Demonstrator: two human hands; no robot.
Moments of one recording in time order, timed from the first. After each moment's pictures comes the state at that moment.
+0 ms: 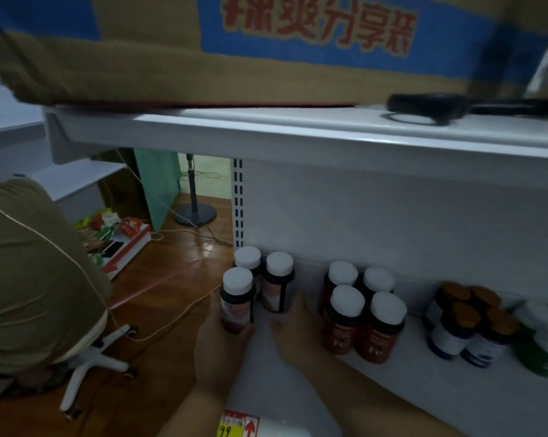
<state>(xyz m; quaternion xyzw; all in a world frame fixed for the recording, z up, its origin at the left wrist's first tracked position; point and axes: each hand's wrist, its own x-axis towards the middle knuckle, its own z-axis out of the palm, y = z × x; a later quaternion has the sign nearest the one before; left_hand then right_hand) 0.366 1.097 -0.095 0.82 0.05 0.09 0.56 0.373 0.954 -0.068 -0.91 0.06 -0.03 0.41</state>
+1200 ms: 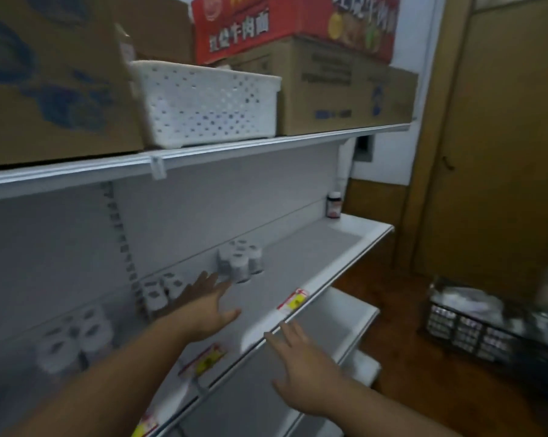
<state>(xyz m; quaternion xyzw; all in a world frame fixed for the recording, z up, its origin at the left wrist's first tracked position) 0.083 0.285 0.037 0.82 -0.56 -0.05 0.07 -0.126 0.233 -0.021 -0.95 0.28 -0.04 0.15</state>
